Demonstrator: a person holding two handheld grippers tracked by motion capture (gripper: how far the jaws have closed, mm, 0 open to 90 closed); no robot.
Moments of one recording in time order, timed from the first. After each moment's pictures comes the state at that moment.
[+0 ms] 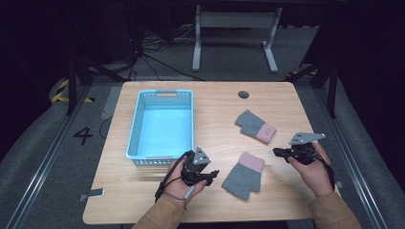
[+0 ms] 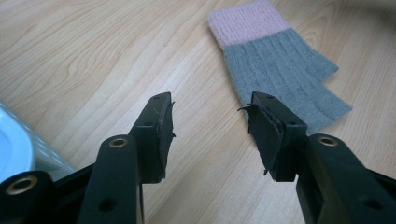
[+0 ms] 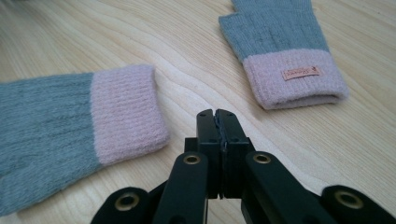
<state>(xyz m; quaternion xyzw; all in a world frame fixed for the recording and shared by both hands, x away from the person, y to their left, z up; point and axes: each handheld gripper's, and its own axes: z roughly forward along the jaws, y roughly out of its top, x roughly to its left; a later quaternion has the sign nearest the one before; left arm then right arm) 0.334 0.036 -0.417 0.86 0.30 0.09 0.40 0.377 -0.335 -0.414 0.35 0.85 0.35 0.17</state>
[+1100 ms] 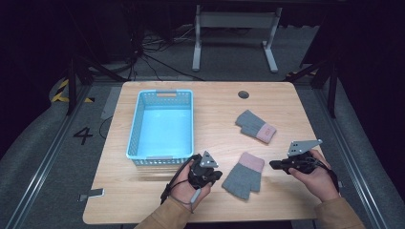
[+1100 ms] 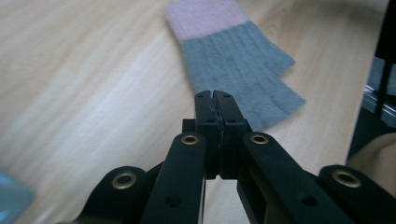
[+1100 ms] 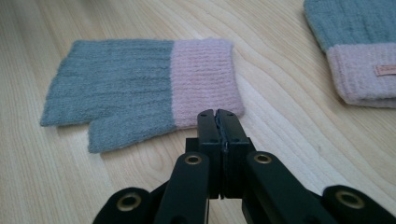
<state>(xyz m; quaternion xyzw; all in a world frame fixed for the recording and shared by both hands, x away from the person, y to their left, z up) 0.323 0.017 -0.417 0.88 0.28 0.03 0.39 0.359 -0.328 -0.417 0.26 0.89 0.35 0.10</state>
